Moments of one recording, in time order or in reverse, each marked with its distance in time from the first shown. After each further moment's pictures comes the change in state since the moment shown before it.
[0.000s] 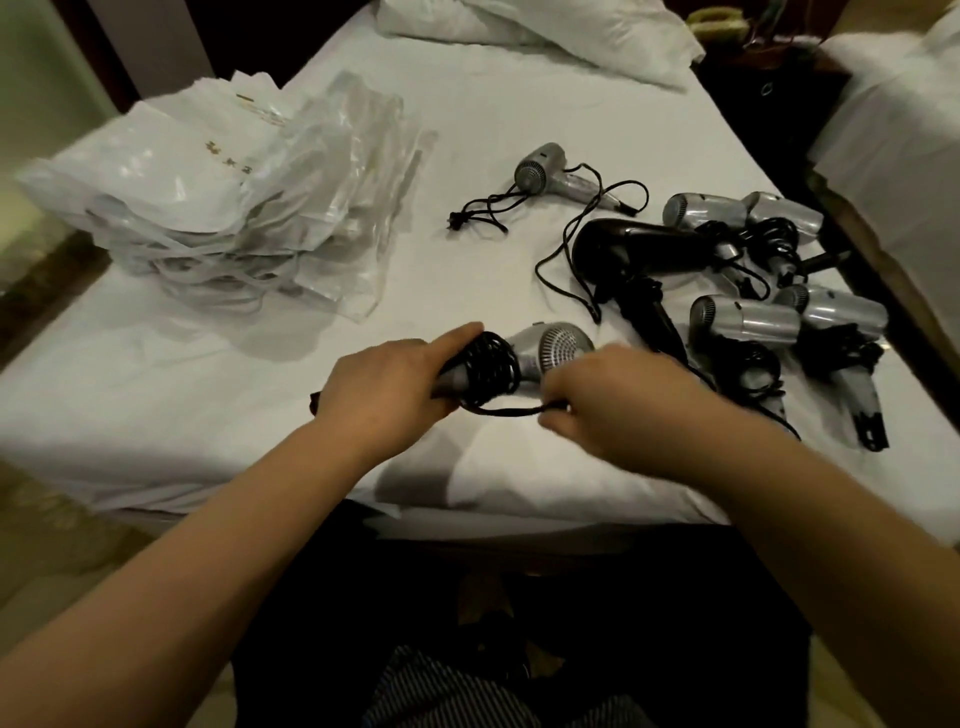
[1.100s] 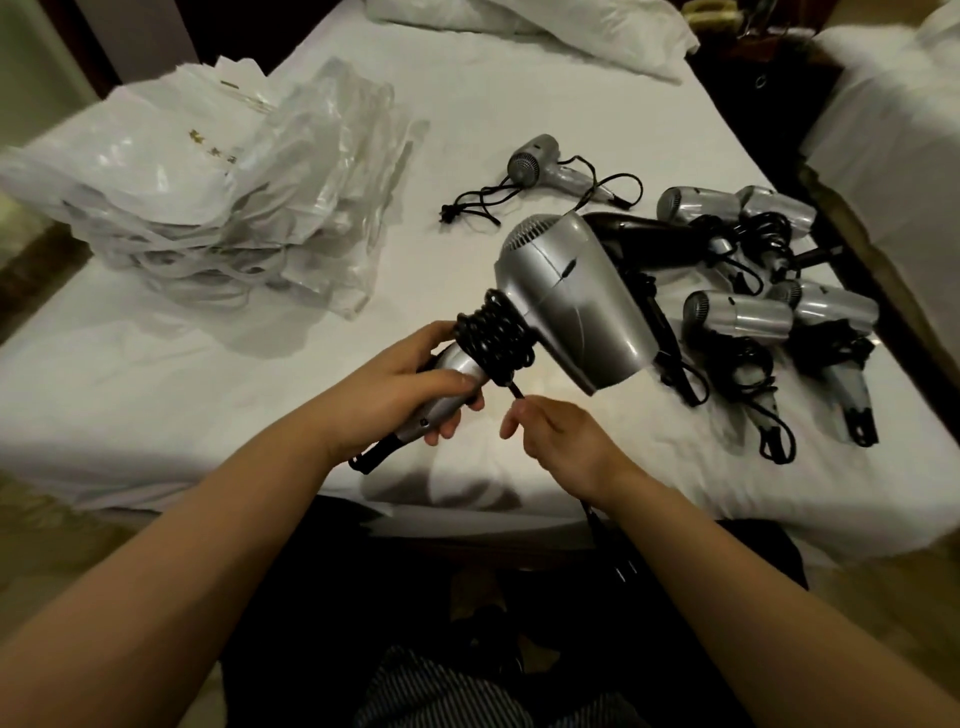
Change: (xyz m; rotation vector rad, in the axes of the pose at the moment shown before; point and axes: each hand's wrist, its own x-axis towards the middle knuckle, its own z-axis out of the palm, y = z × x) left_hand 0.003 -0.002 0.005 -1.368 -0.399 -0.065; right_hand 0.023 0.011 0.102 1.008 0.105 0.234
